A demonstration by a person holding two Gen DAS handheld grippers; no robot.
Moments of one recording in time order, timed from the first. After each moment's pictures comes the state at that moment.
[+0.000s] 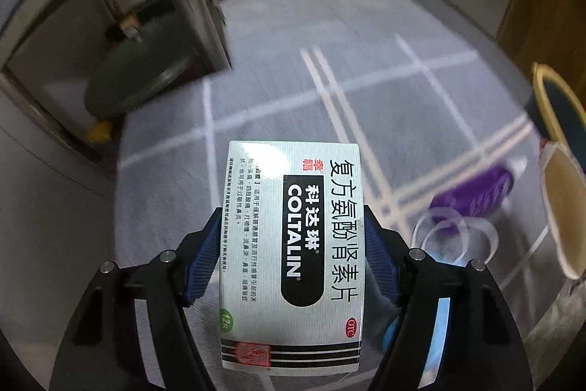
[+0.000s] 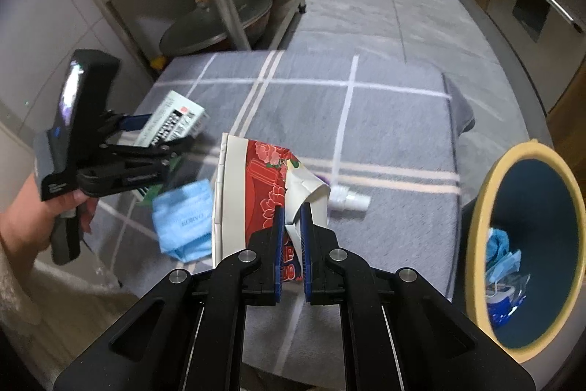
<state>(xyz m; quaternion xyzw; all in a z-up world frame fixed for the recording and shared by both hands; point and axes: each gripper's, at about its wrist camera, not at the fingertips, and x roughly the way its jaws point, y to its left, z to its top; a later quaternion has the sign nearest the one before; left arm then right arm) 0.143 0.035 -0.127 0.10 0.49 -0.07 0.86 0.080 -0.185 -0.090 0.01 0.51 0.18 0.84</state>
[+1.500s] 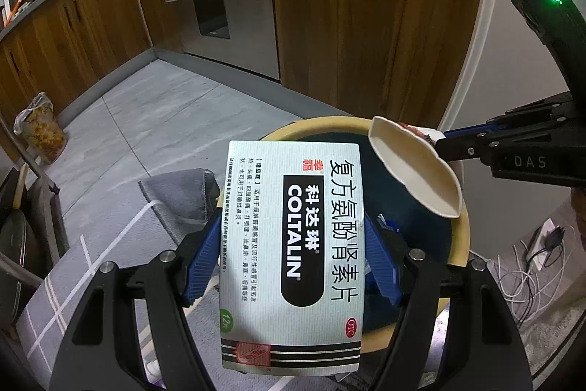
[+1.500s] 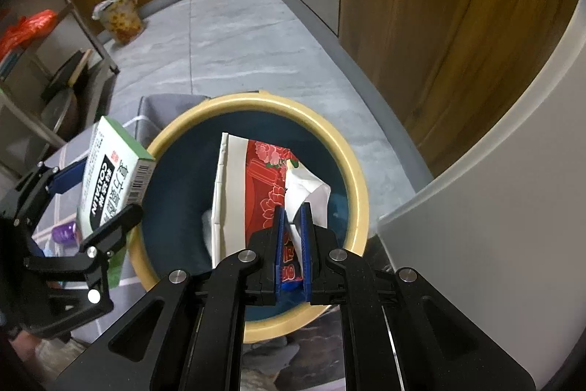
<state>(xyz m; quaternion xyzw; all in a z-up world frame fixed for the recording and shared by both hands) 0.108 -0.322 -0.093 0.19 0.37 -0.36 0.84 0.057 -0.477 -0.093 0.12 0.52 -0.09 0.84</state>
